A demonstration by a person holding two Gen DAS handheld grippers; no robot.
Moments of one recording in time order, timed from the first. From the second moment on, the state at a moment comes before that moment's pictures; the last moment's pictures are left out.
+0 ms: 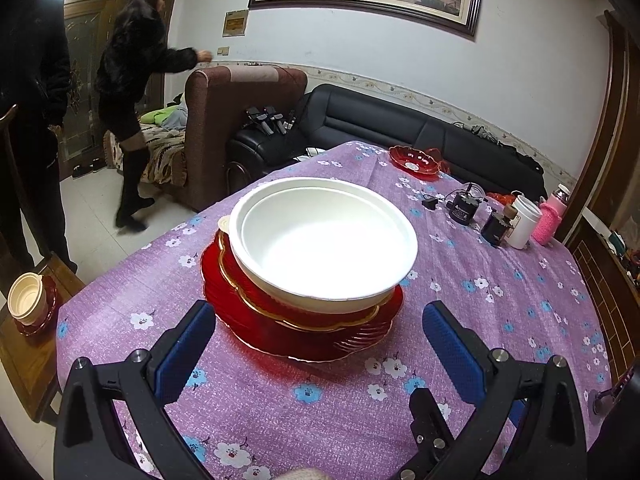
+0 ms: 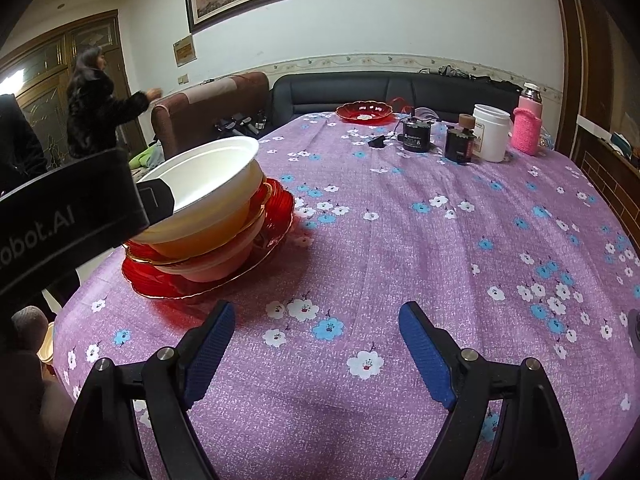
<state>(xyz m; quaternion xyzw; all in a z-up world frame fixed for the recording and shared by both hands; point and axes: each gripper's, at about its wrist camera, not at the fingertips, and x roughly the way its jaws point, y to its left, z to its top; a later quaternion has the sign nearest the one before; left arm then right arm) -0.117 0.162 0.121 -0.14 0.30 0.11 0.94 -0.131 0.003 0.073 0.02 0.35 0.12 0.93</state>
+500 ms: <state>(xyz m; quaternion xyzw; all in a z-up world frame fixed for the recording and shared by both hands) -0.118 0.165 0.119 -0.15 0.31 0.11 0.93 -0.132 -0.013 0.077 0.05 0.33 0.08 0.94</state>
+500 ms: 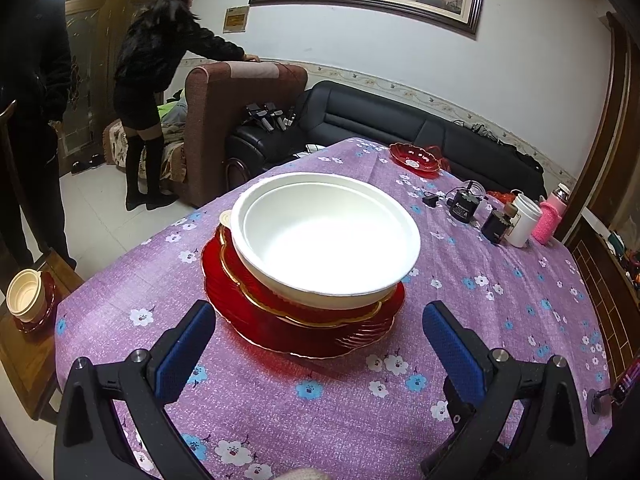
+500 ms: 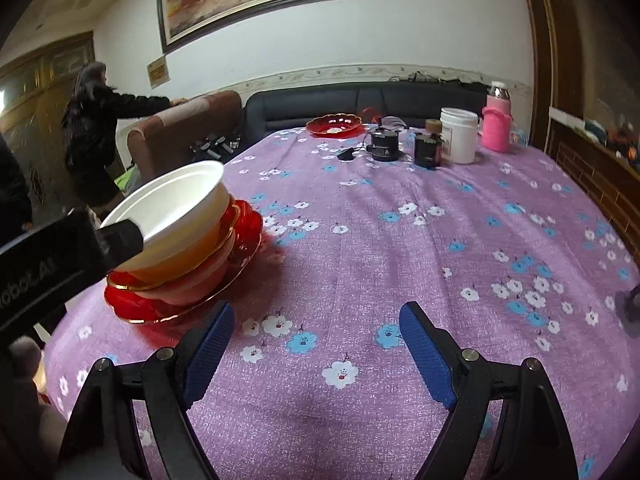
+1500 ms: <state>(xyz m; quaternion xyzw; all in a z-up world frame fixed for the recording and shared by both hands) -0.117 0.175 0.120 -0.15 0.30 0.12 0.93 -0.137 0.002 0.064 0.03 0.35 0.12 0.93</state>
